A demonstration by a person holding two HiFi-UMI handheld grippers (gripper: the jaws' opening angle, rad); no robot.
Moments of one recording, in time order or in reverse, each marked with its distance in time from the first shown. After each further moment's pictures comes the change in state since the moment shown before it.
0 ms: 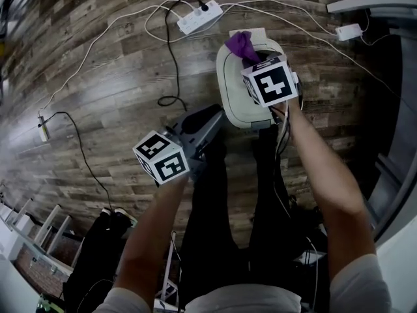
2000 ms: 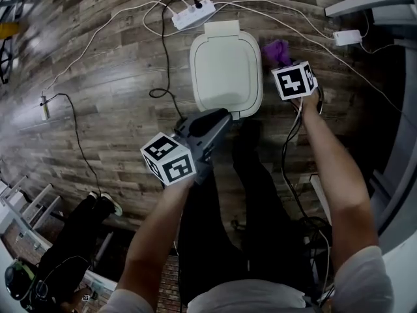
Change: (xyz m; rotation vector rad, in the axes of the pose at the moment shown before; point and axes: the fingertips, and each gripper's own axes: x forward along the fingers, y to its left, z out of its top) left arm 0.074 -0.077 -0.062 0.009 -0.040 0.072; right arm -0.024 -0.158 -0.133 -0.078 0.136 -0.200
